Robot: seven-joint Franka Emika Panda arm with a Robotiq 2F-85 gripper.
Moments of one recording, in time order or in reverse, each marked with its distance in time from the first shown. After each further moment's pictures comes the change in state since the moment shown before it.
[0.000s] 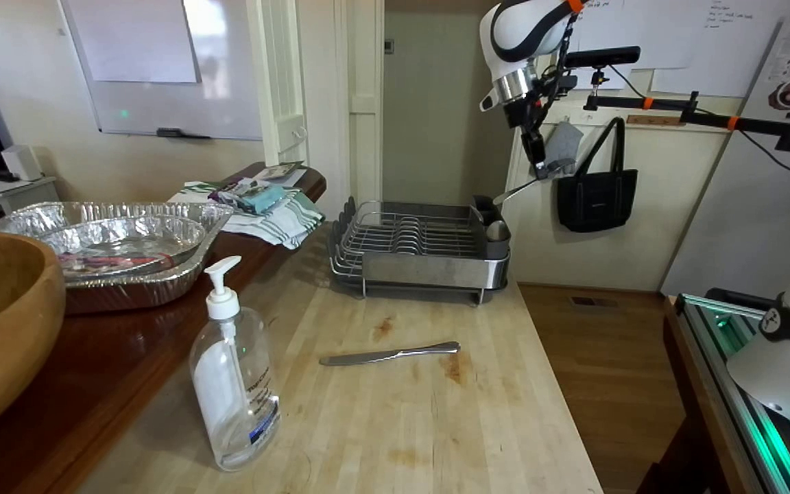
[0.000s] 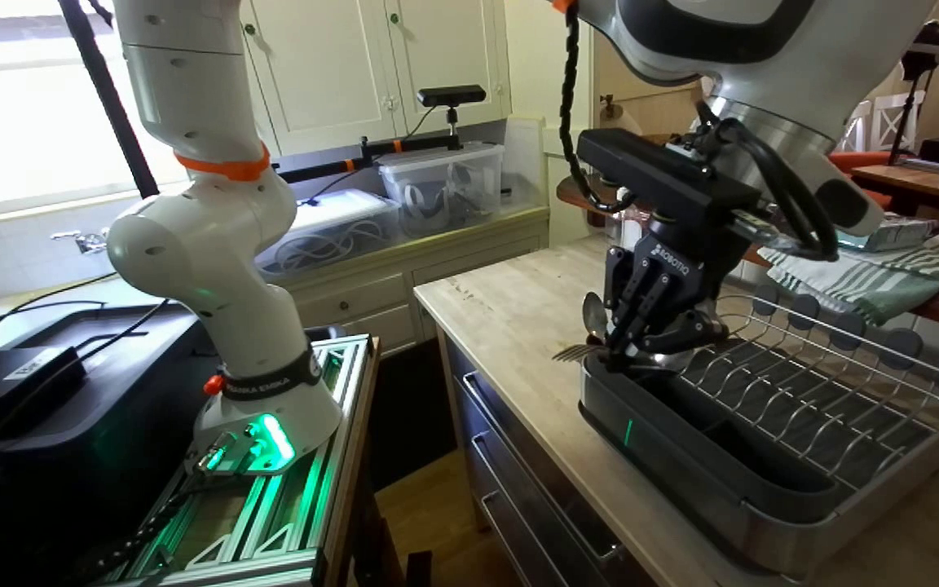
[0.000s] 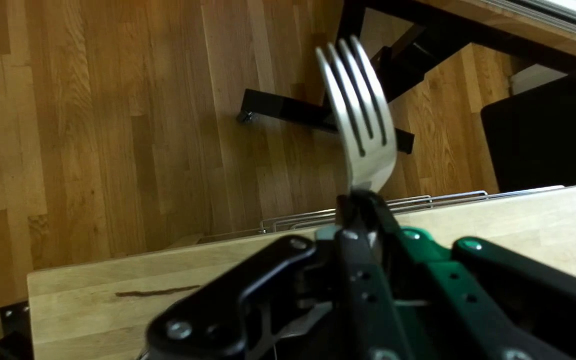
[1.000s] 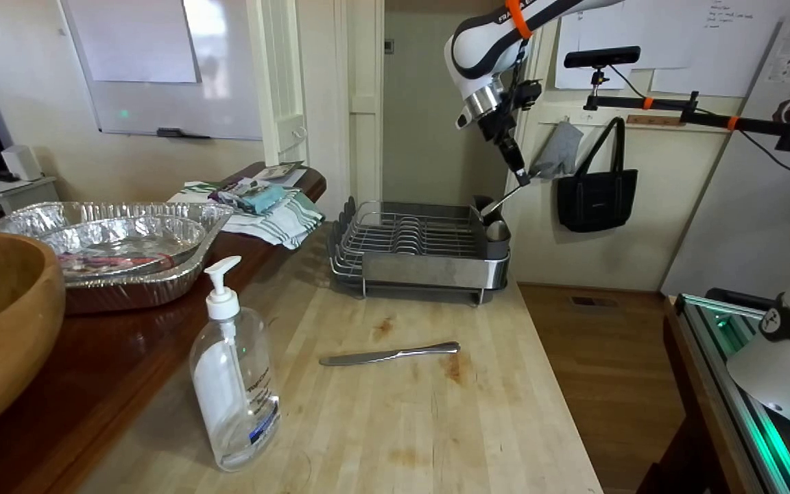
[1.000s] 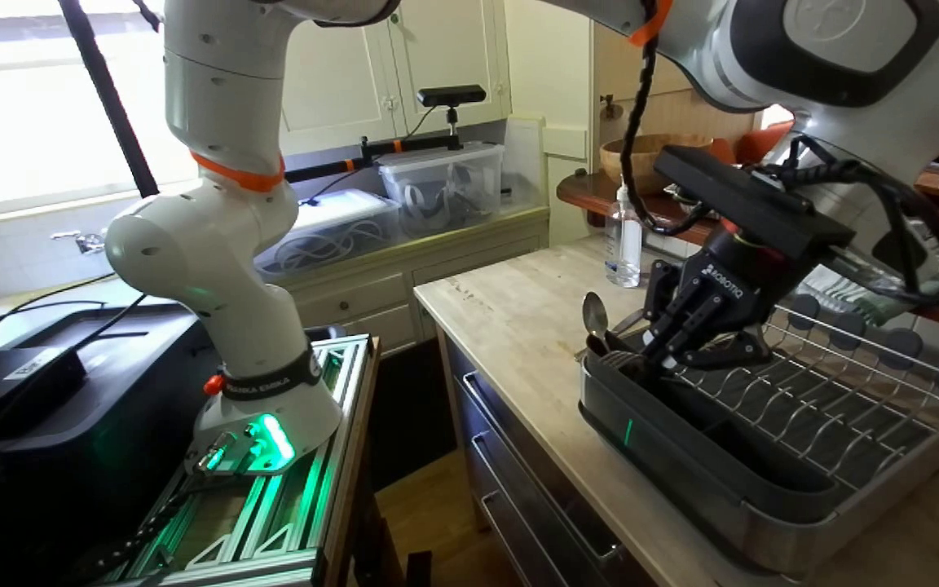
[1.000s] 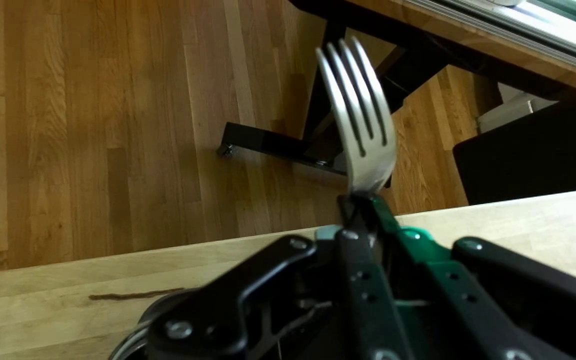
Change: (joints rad) arm -0.031 0.240 0.062 0.276 0.006 -0.188 0.000
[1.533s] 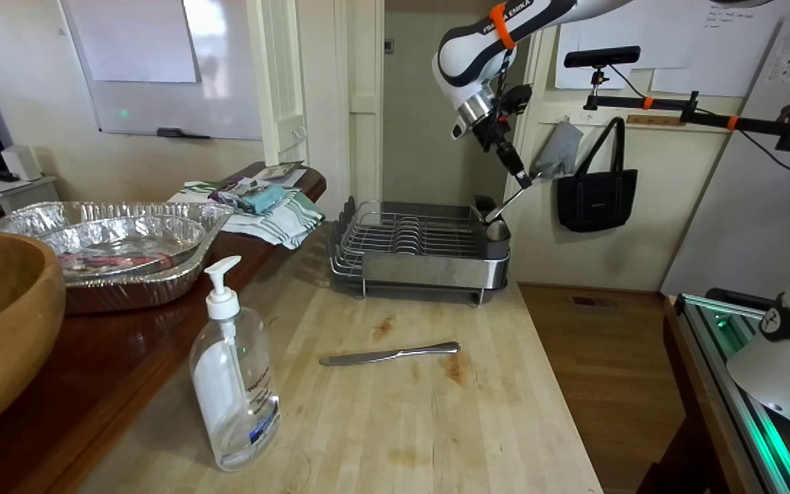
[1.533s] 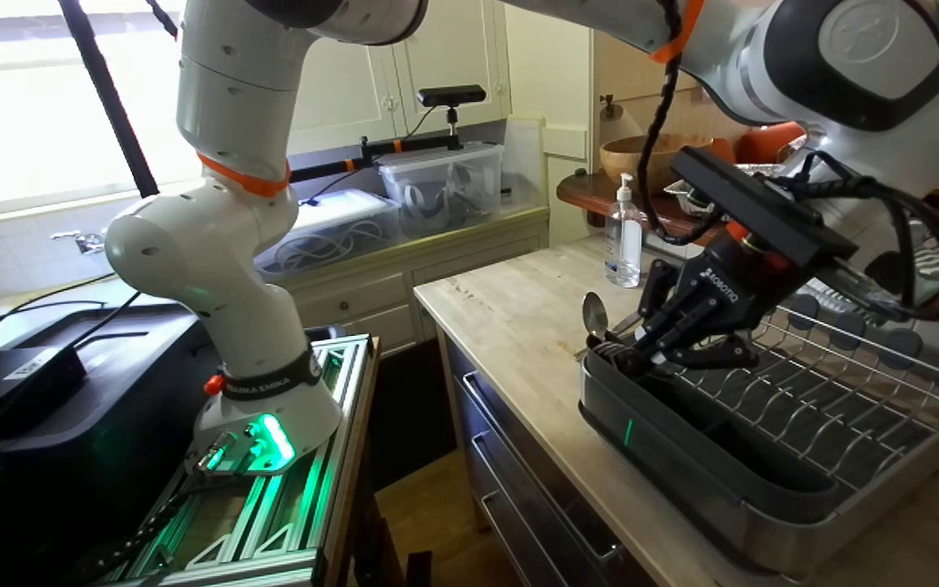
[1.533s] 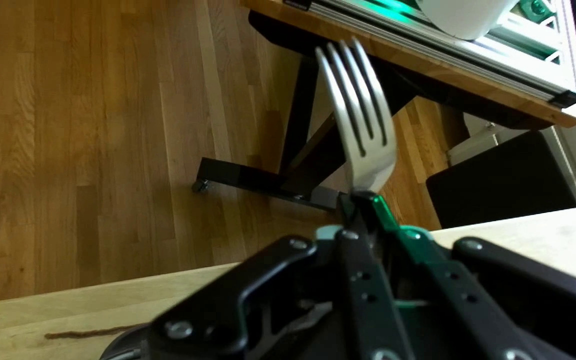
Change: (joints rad) arm -0.001 0.088 0.018 0.103 -0.001 -0.142 0.014
